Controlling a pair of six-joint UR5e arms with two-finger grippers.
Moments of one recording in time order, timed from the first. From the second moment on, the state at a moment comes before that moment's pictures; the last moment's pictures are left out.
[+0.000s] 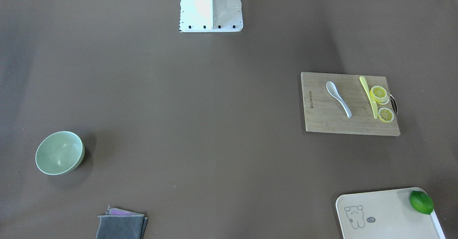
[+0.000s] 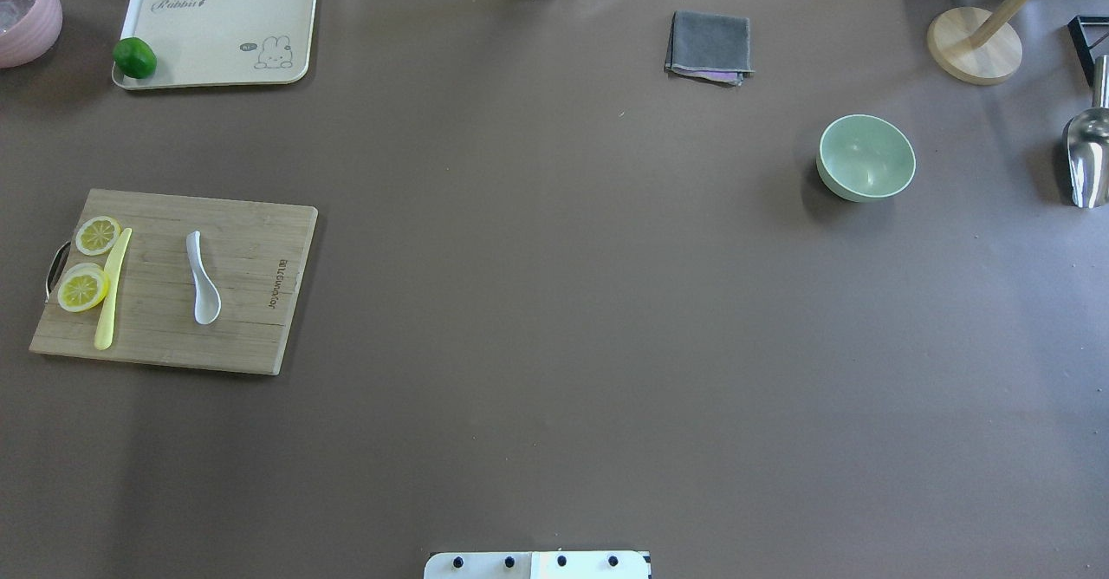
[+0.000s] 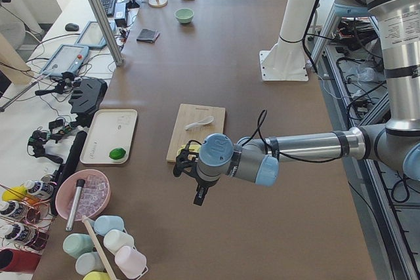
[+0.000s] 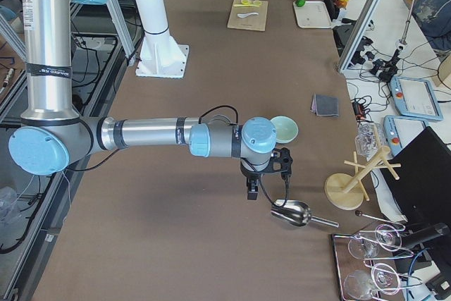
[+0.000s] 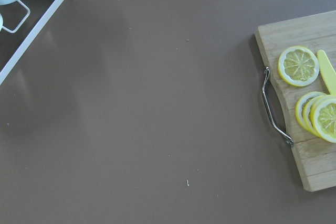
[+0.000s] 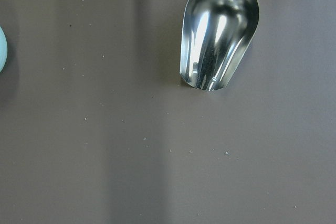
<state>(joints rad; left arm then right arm) -1.57 -1.31 -1.72 -1.94 -2.41 0.06 1.59 -1.61 1.70 -1.63 2.41 -0.01</state>
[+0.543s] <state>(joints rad) -1.57 -1.30 -1.74 -1.91 -2.41 0.06 1.59 -1.62 1.70 -1.63 2.41 -0.01</state>
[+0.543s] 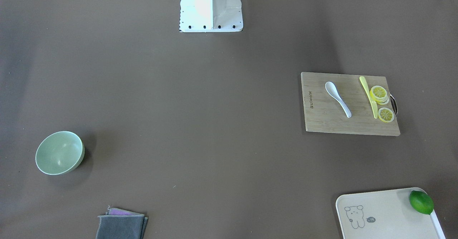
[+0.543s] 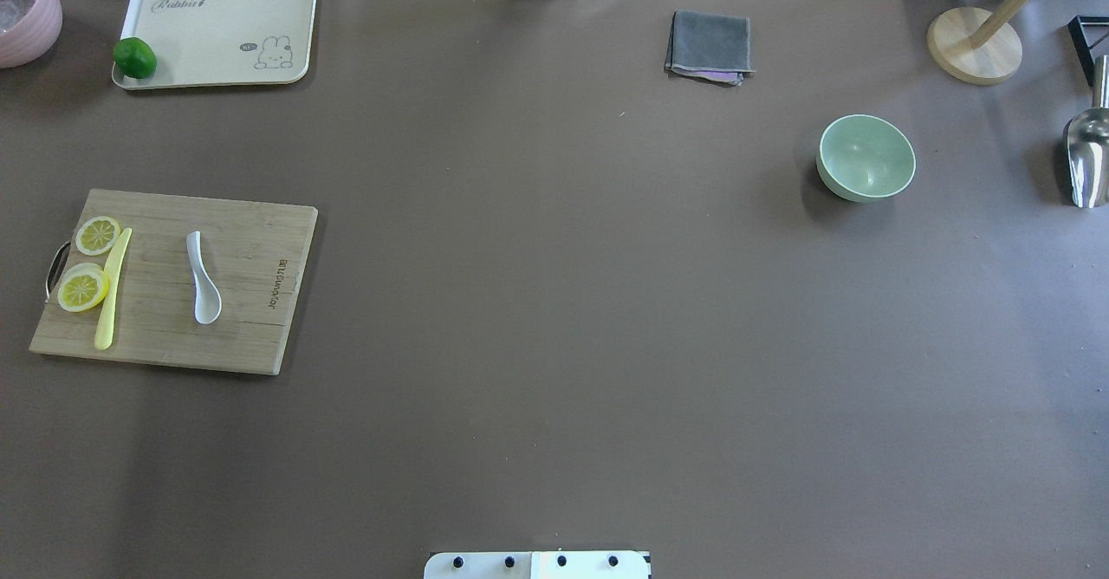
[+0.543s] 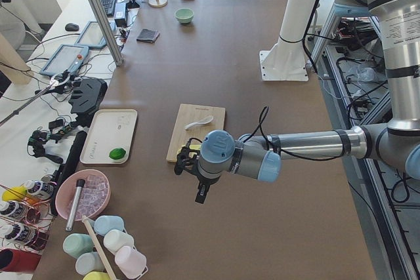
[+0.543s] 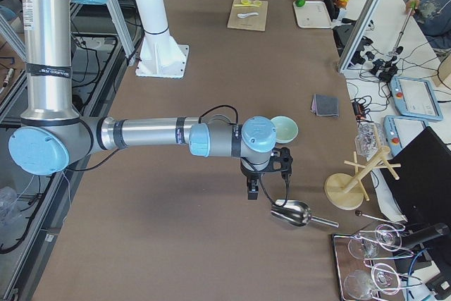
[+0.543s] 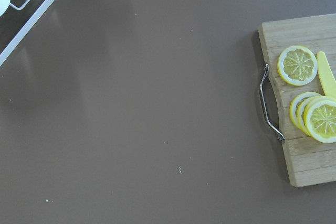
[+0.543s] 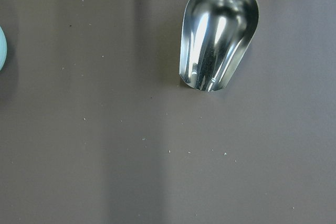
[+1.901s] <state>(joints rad) -1.57 -1.29 -1.76 -1.96 -2.39 0.05 1.54 -1.62 1.70 -1.53 2.48 0.04</state>
